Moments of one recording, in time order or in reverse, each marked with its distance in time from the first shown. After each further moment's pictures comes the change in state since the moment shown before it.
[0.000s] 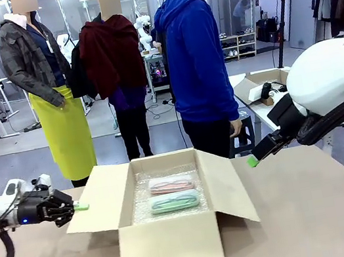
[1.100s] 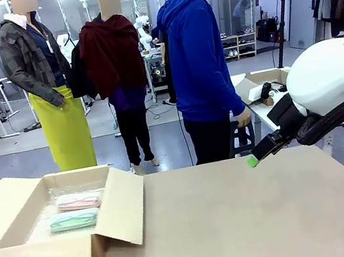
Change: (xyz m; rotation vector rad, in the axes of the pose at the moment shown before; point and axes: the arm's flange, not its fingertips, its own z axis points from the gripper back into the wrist) left arm -0.003 0.040 0.308 0.067 -0.040 0.017; right arm 0.000 0.000 0.000 0.000 0.000 0.000
